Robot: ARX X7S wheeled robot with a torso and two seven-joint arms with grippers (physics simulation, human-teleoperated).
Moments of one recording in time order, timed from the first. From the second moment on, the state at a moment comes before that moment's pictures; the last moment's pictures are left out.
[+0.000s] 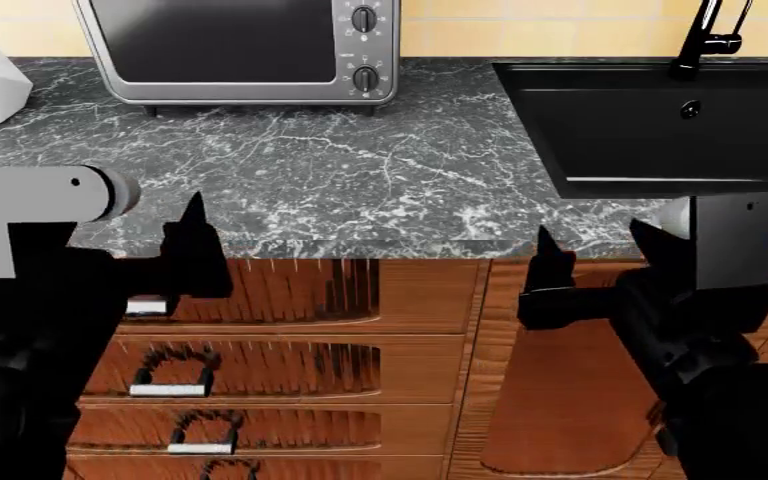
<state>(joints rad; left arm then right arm) -0.74 -0.44 -0.28 0.75 -1.63 -1.45 -1.14 0.64 0.37 0.29 -0.77 1.19 1.52 0.65</state>
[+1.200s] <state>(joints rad) -0.84 -0.60 -0.21 0.75 -1.83 -1.32 -1.32 0.78 0.51 0.28 -0.69 1.57 1.40 0.96</state>
